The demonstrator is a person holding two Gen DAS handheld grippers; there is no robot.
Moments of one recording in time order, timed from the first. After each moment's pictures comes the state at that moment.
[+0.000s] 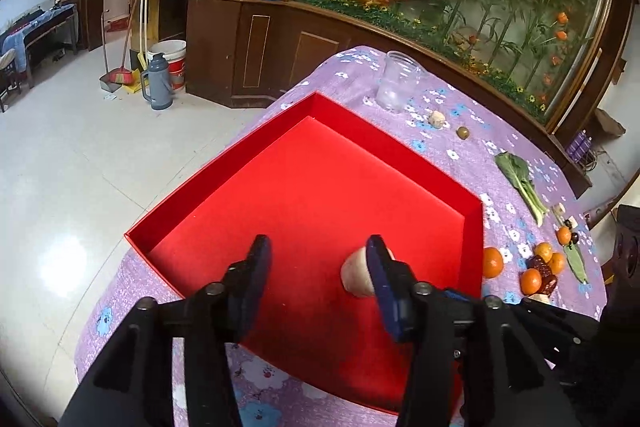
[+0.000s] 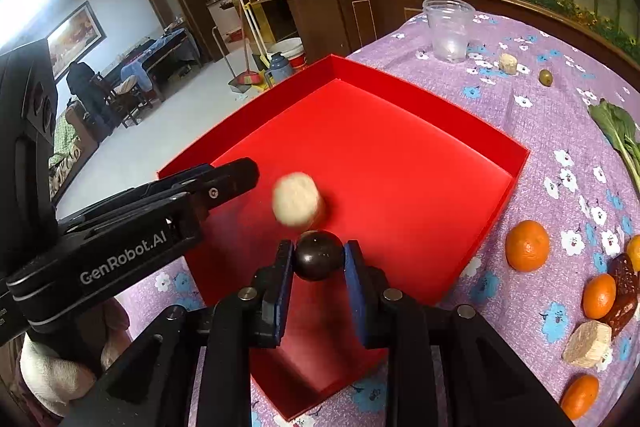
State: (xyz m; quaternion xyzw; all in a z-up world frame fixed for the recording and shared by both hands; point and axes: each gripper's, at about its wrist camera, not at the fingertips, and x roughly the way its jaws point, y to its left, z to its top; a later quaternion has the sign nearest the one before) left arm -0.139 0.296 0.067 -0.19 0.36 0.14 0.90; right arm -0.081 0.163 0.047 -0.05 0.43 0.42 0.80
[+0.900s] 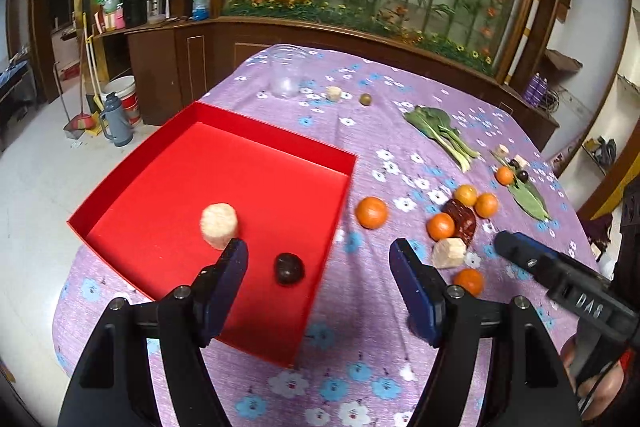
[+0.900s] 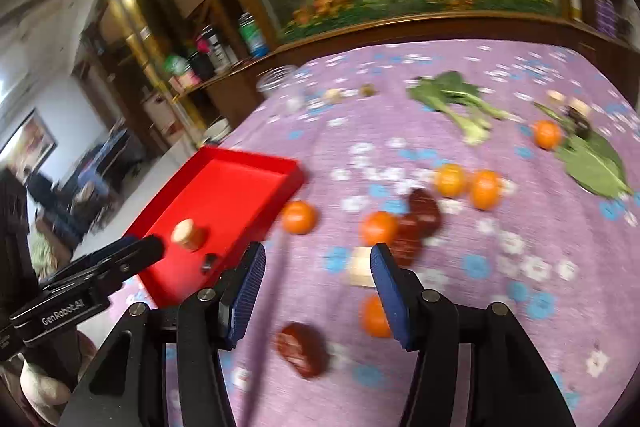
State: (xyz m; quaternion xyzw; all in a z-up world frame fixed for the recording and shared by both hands) left arm -0.144 0.167 0.098 -0.10 0.37 0.06 0.92; right arm -0.075 -0.052 0.065 0.10 0.38 0.29 0.87
